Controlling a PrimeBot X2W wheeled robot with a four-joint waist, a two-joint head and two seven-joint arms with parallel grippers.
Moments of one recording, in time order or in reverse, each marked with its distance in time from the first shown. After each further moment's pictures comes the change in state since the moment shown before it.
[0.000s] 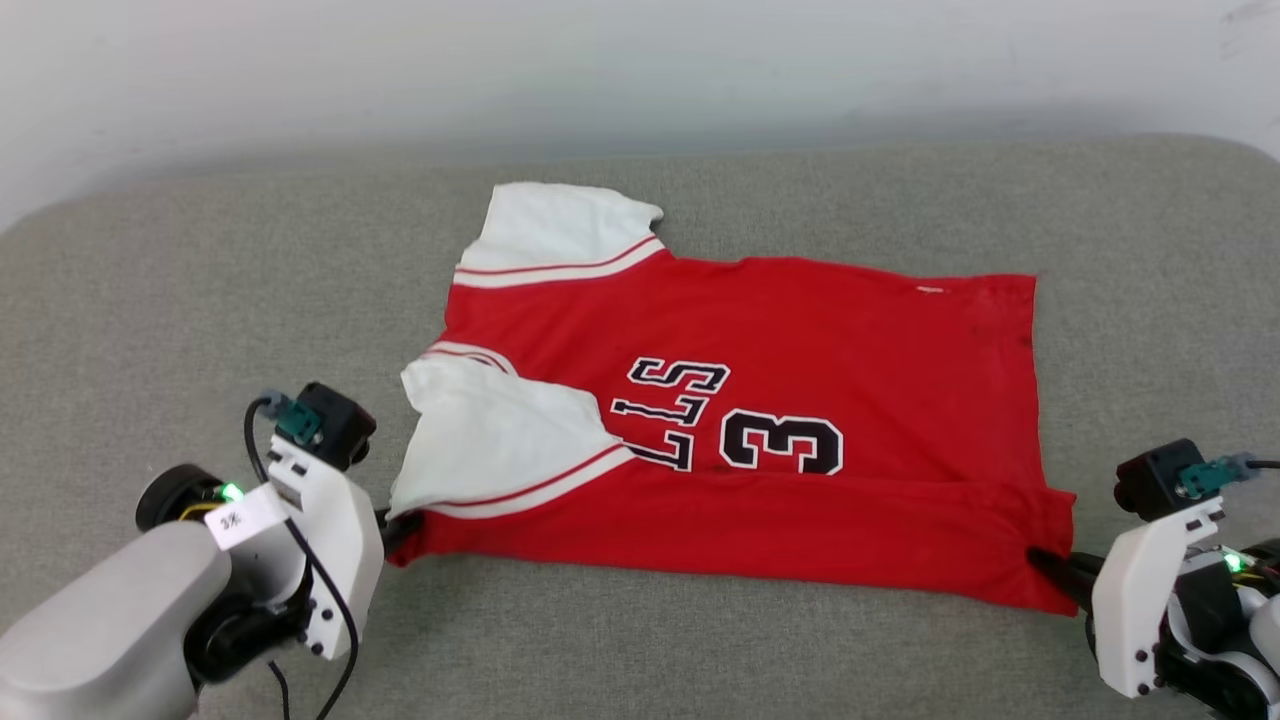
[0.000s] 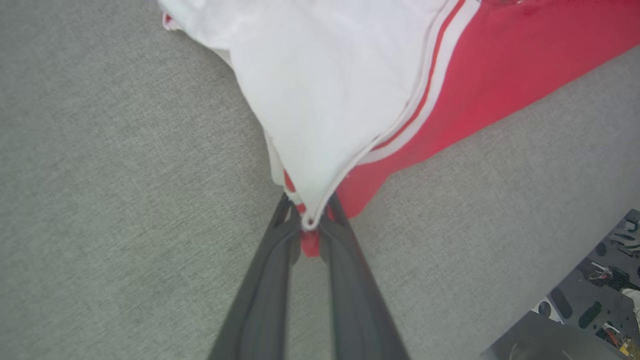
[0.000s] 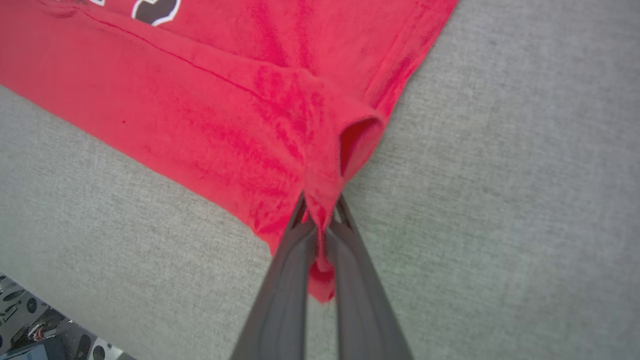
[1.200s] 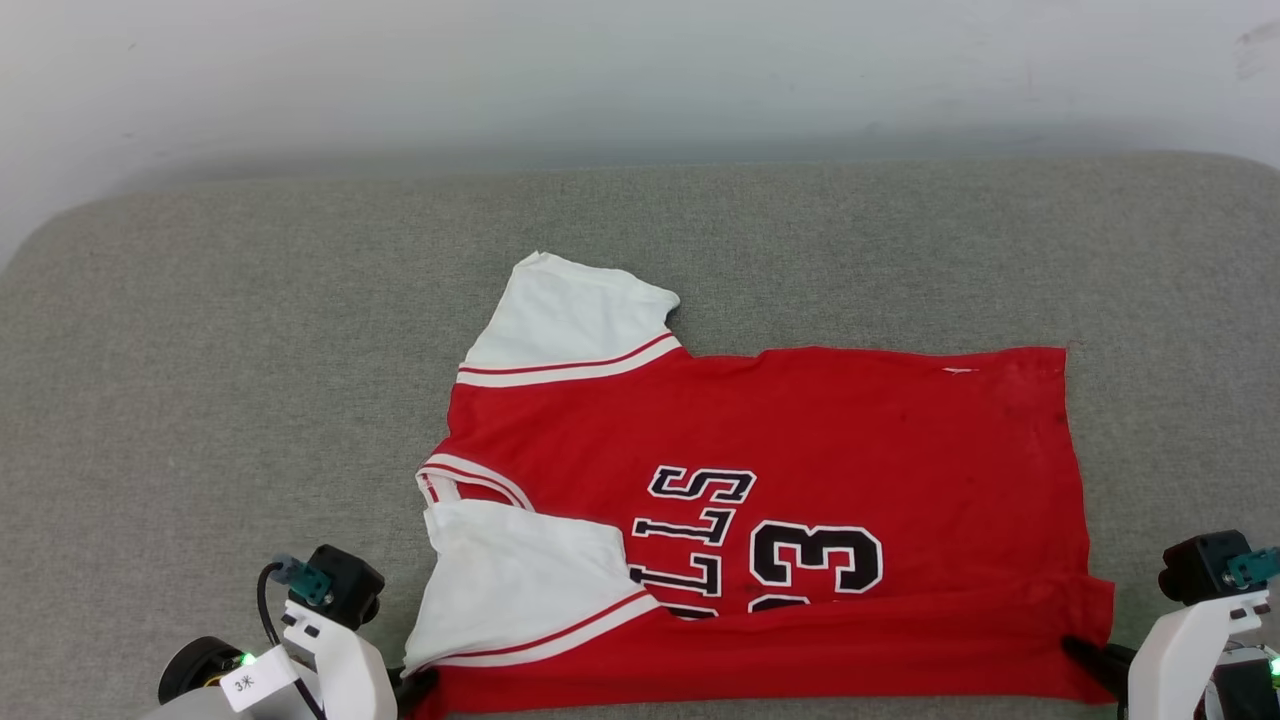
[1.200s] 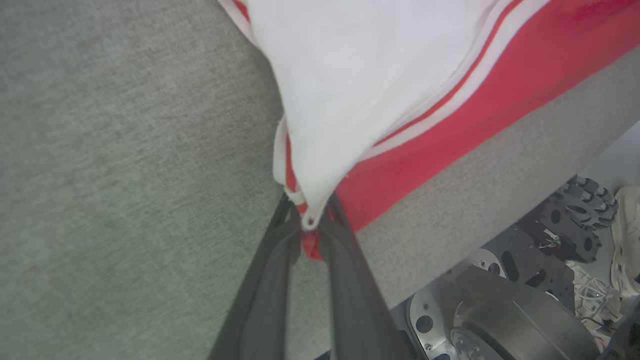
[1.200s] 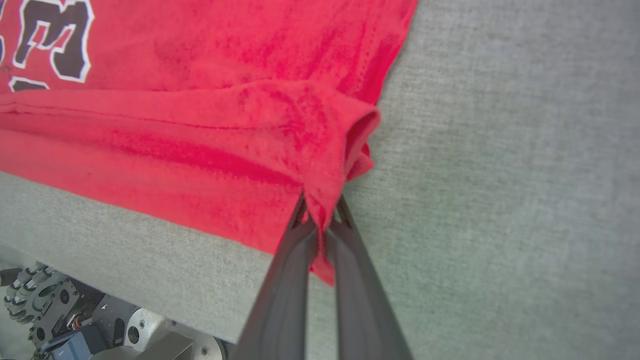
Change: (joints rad) left arm 0.249 0.043 -0.035 -0.124 -0.053 0.120 -0.089; right arm 0.256 0.059 -0.269 -0.103 -0.059 0.000 0.111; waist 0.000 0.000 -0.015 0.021
